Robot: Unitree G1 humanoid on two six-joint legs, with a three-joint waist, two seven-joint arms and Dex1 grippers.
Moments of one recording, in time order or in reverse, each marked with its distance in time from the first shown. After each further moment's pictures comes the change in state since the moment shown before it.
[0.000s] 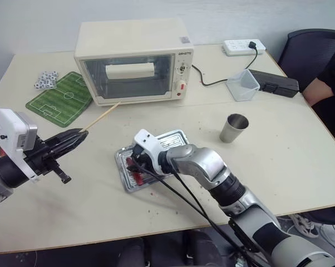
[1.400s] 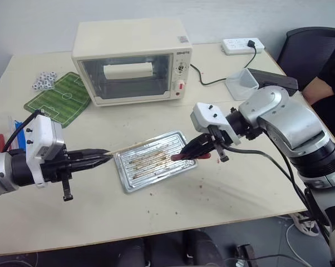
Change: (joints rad) left arm -0.057 0.197 -0.169 0.072 -0.050 -0.015 -0.401; right arm -0.217 -0.694 -0.039 -0.172 0.009 -0.288 0.959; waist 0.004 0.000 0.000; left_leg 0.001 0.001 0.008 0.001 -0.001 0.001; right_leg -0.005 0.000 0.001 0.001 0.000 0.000
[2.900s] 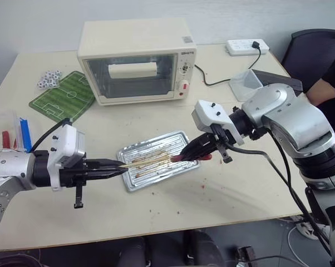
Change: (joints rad) left arm -0.080 -0.020 -0.165 0.017 0.072 -0.071 -0.046; right arm 0.003 0.000 -0.045 -0.092 0.037 0.110 -0.015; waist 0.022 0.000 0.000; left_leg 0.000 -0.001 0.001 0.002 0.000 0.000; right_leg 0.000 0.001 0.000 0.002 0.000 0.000
